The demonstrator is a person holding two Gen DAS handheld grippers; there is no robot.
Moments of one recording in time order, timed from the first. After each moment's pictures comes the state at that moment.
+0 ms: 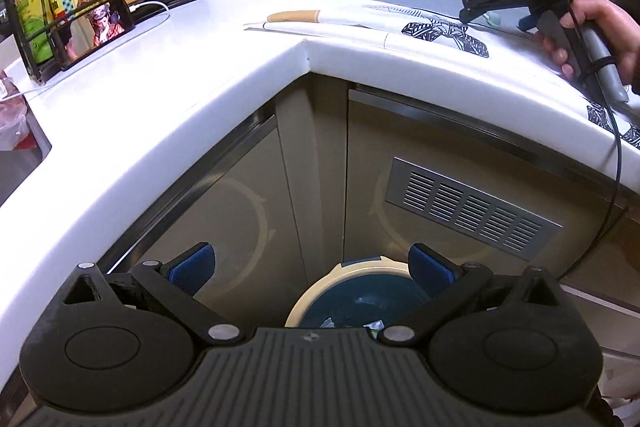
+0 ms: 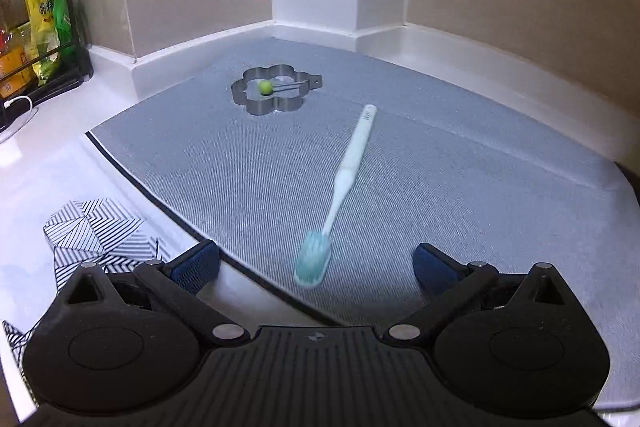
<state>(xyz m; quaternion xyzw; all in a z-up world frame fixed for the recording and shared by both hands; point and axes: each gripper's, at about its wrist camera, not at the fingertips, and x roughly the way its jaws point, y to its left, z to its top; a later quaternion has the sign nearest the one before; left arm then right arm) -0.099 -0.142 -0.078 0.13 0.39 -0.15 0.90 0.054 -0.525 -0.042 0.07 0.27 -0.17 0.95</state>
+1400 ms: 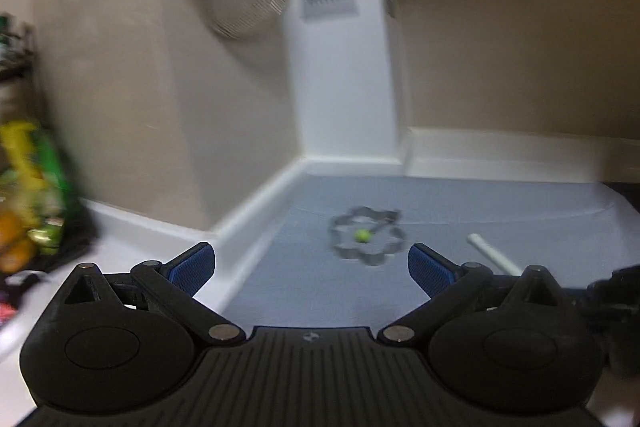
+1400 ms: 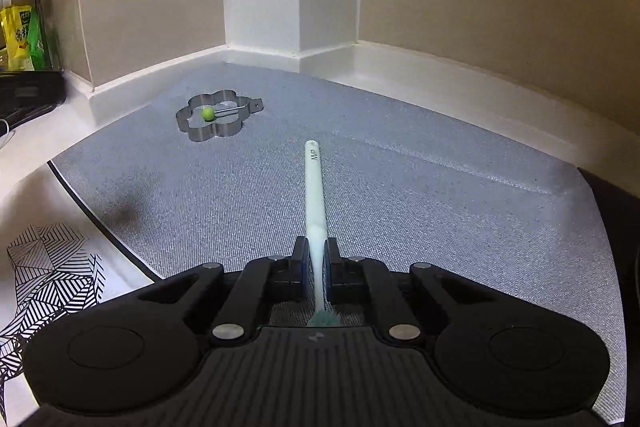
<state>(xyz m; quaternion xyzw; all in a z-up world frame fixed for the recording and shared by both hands) 0.155 -0.365 0.014 0.14 0.20 -0.24 0.94 0.032 -0.565 -0.041 0.07 0.24 -0.20 0.95</state>
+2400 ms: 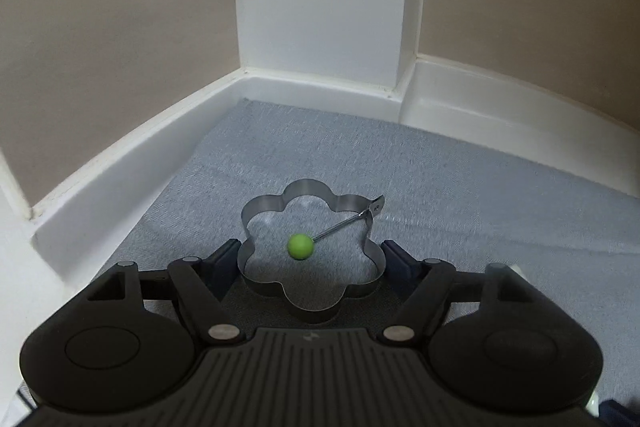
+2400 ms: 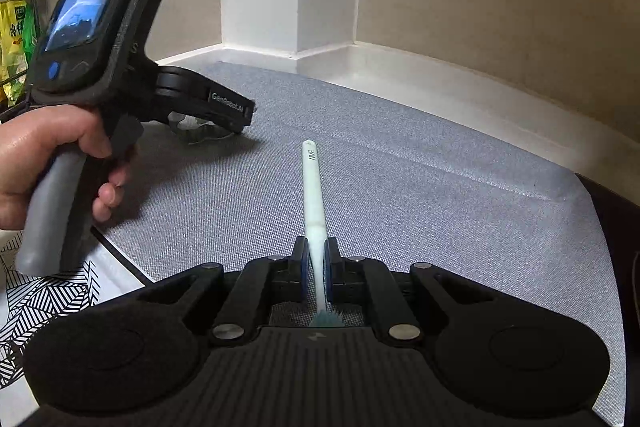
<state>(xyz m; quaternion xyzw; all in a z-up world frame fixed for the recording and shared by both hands) 0.279 -0.468 -0.060 0.11 0.33 -0.23 0.91 0.030 -0.561 -0.040 0.07 0.24 -0.21 0.95</state>
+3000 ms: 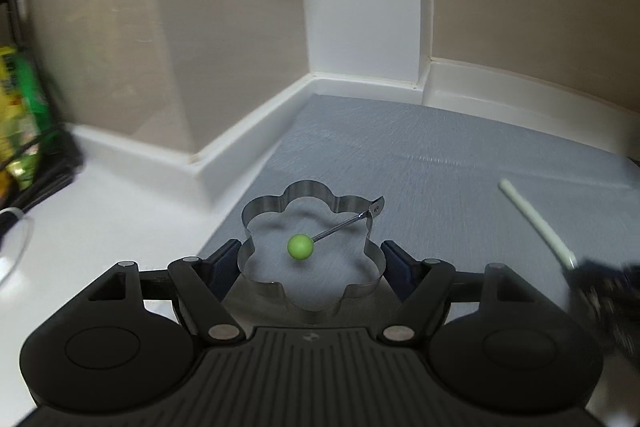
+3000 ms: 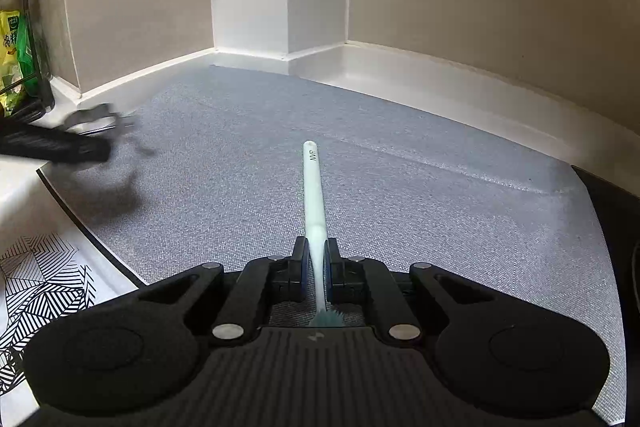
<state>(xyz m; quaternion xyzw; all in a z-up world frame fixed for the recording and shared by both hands) 0.184 -0.363 -0.015 0.14 0.30 -0.20 0.92 0.032 -0.565 -0.041 0.08 0.23 -0.22 0.94</state>
